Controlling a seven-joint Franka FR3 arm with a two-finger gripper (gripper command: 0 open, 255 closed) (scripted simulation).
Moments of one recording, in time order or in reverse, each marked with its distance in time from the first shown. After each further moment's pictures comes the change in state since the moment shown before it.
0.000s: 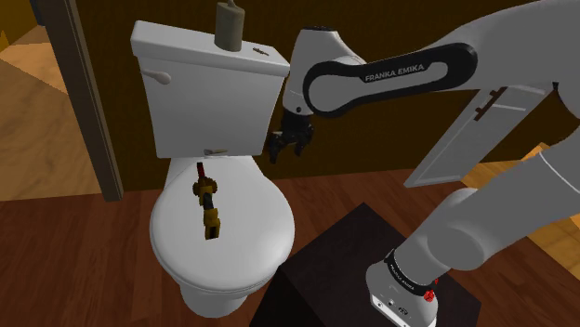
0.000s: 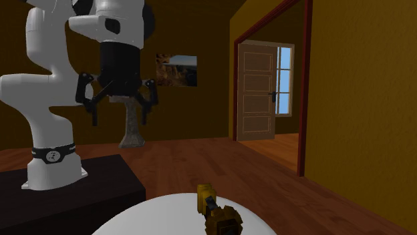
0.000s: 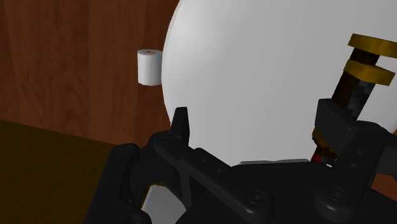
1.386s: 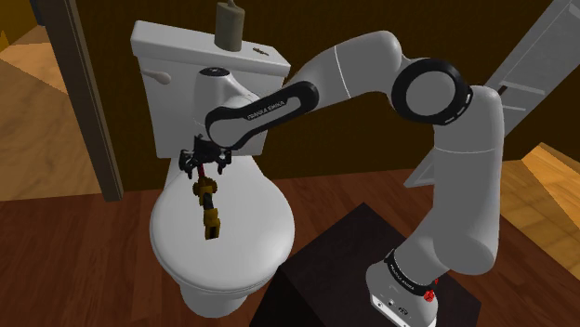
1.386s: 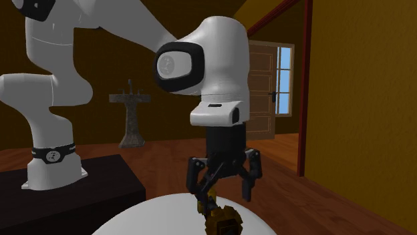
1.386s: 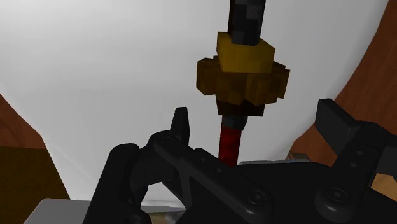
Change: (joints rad) arm 0.164 0.819 0.000 0.641 -0.261 0.201 0.422
